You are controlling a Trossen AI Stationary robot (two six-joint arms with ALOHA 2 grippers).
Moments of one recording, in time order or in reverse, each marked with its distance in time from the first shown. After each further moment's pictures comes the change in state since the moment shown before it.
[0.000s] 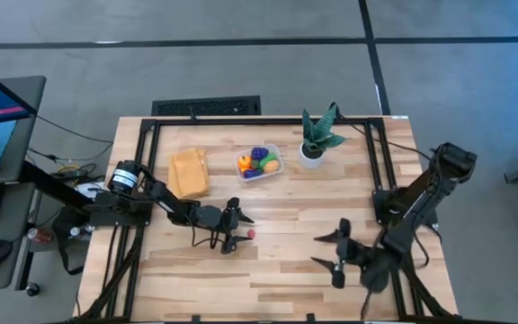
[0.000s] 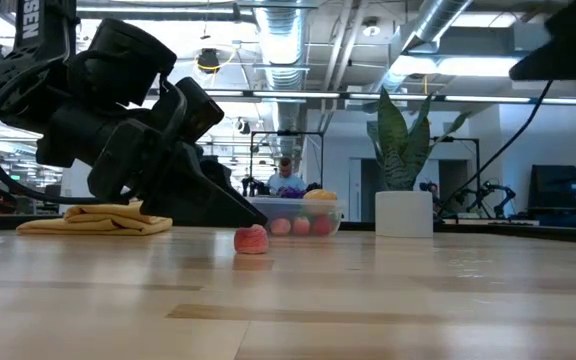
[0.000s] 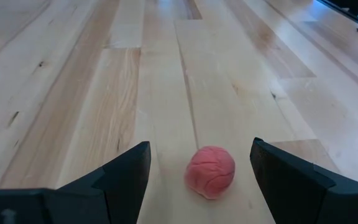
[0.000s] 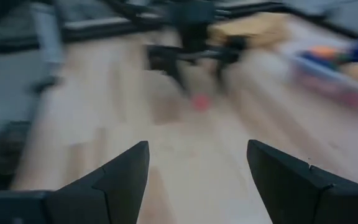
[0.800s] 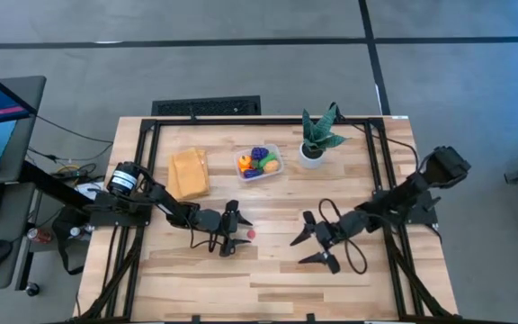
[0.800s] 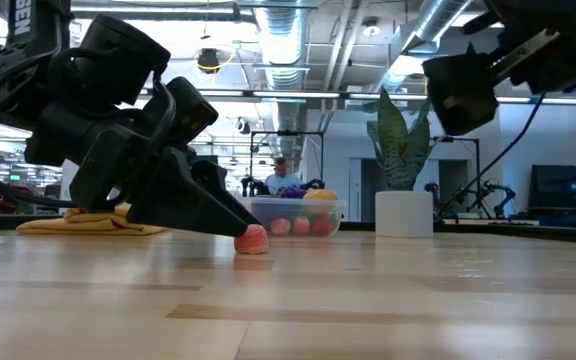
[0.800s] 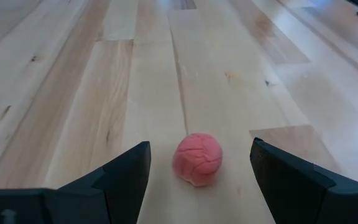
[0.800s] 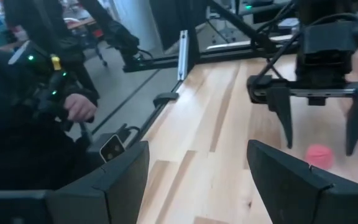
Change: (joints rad) left arm -0.032 -0.001 -0.001 -0.028 -0.036 0.015; right arm -0.450 0.090 -0.292 0.974 -0.946 -0.517
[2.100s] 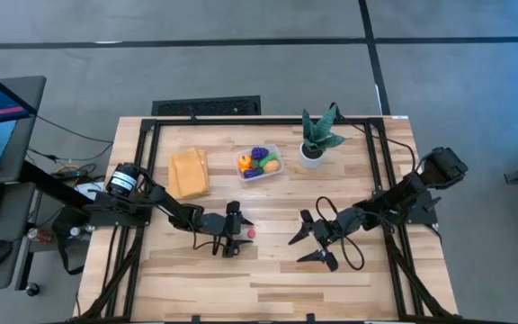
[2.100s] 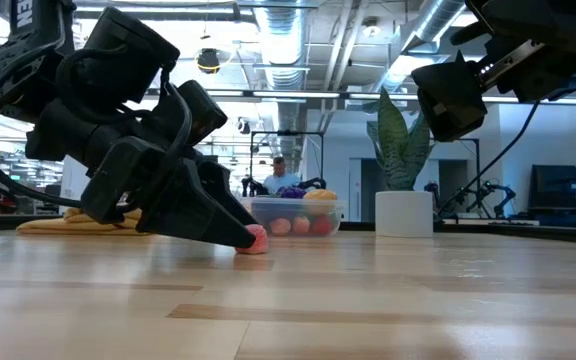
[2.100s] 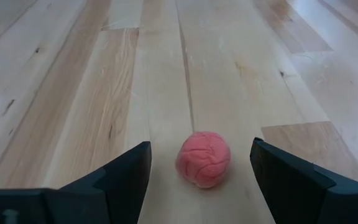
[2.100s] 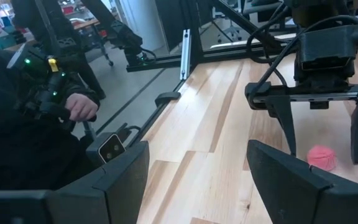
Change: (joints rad) left arm -0.025 0.000 0.054 -0.117 -0.068 -0.004; right arm -0.041 0.027 0.001 0.033 -0.063 -0.002
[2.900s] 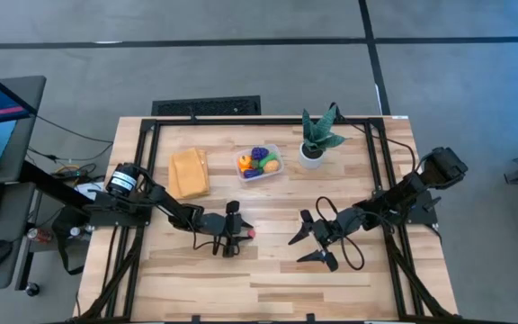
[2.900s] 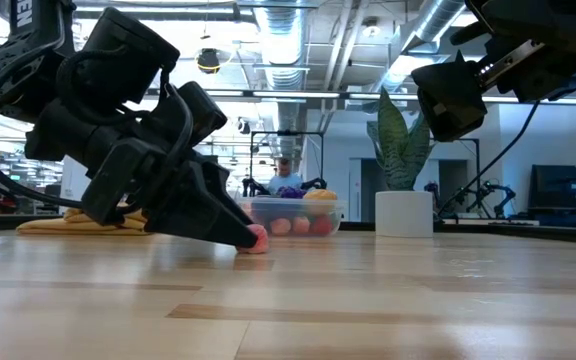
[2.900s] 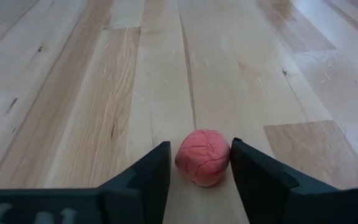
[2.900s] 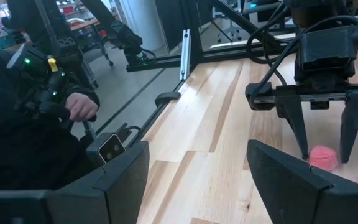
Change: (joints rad) left arm 0.000 0.000 0.000 -0.004 -0.008 -0.001; right arm 0.000 0.000 0.000 -0.001 0.000 0.001
